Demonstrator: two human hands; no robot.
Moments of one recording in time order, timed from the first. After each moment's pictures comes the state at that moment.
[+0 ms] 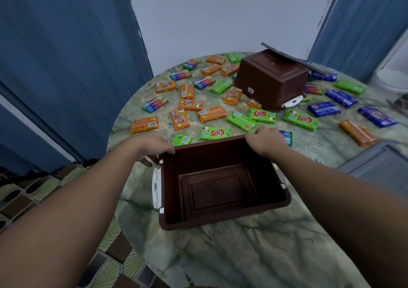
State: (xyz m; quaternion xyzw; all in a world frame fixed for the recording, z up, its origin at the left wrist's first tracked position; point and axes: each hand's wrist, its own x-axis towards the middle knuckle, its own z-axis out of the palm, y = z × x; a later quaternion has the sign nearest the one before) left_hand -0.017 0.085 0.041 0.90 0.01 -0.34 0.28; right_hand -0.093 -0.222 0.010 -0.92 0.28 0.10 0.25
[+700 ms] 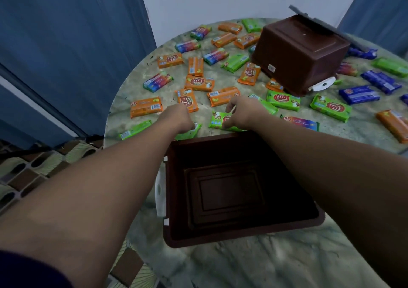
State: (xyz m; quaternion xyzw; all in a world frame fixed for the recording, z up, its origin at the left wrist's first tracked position) left_hand 0.056 0.030 -0.009 0.97 -0.04 -0.19 0.14; right_hand 0.013 -0.171 -0.002 -0.96 0.09 0.13 0.25
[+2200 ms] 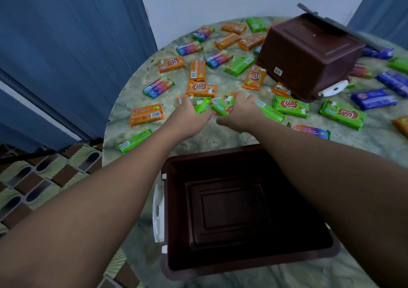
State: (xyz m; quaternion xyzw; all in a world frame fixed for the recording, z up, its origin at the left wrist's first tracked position) left_hand 0.058 0.008 0.007 0.94 -0.03 -0.15 0.29; right_hand 0.050 -0.162 -0.017 -0.95 0.16 0.10 0.25
